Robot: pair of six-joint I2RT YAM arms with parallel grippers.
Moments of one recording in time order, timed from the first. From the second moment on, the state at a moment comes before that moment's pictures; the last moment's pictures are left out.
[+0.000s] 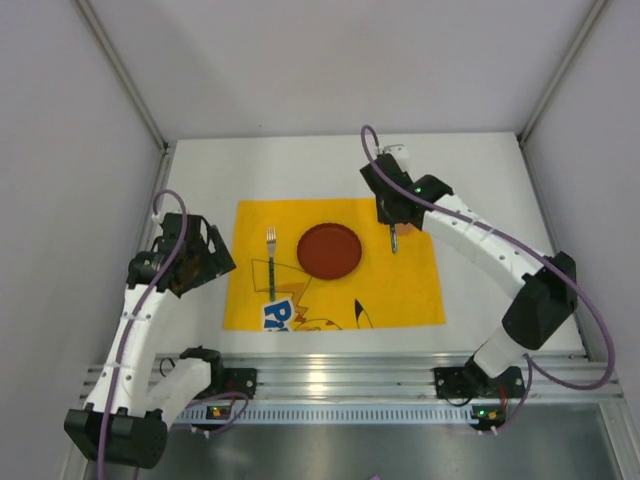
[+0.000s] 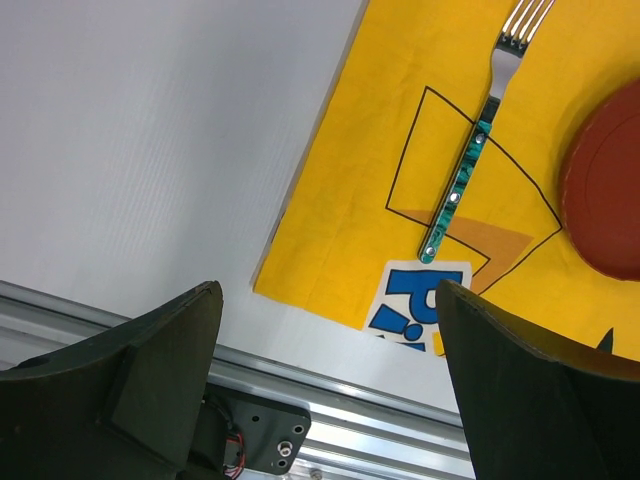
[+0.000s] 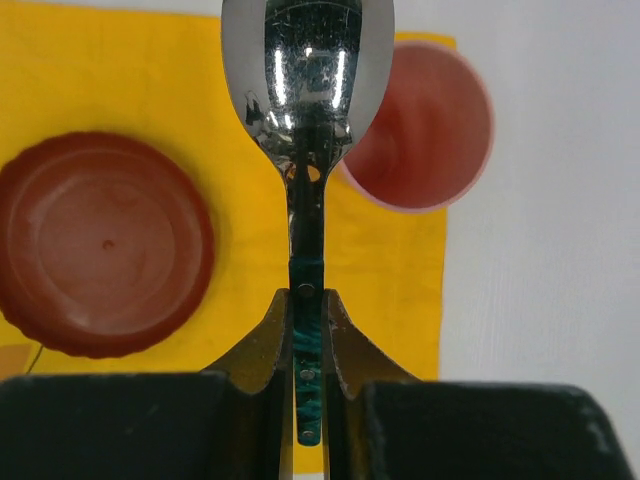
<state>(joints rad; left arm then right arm) -0.11 0.92 0.98 -1.04 -0.17 -0.54 0.70 1.56 1.52 -0.86 0.52 0.43</state>
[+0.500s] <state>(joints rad) -0.11 0.91 0.98 -1.04 -0.17 -0.54 0.69 1.86 1.37 -0.83 0.33 0.59</state>
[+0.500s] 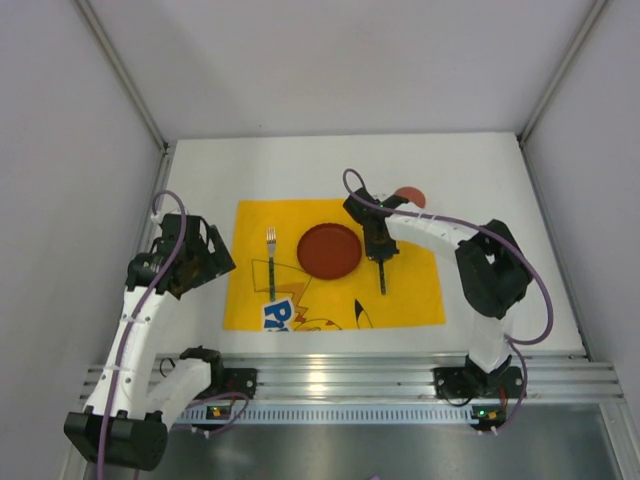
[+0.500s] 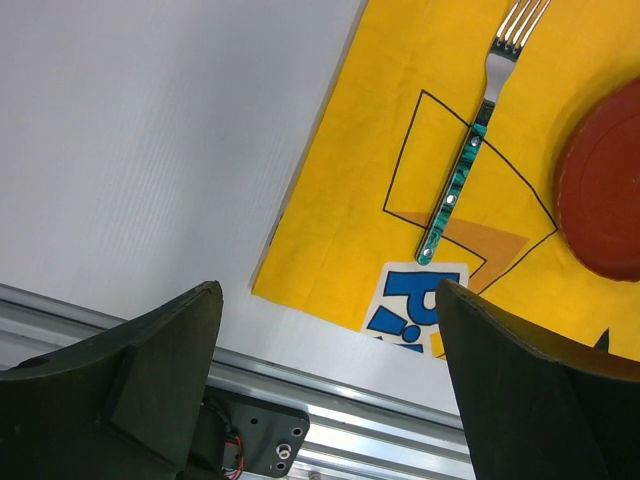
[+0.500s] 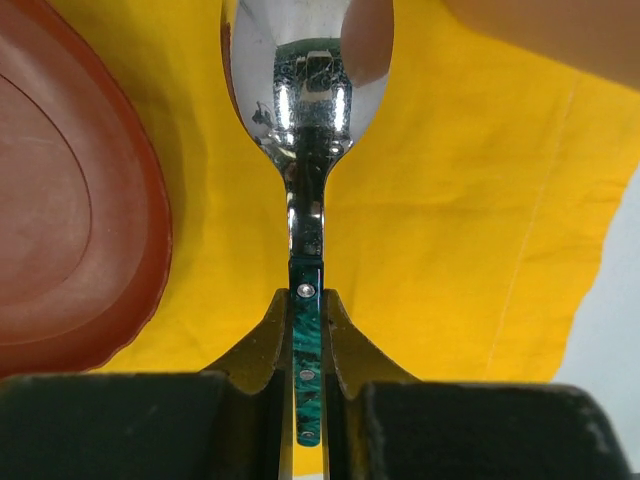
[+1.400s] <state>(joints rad) -0.11 0.89 0.98 -1.04 -0.17 -0.54 0.77 1.75 1.40 -0.84 0.29 0.59</state>
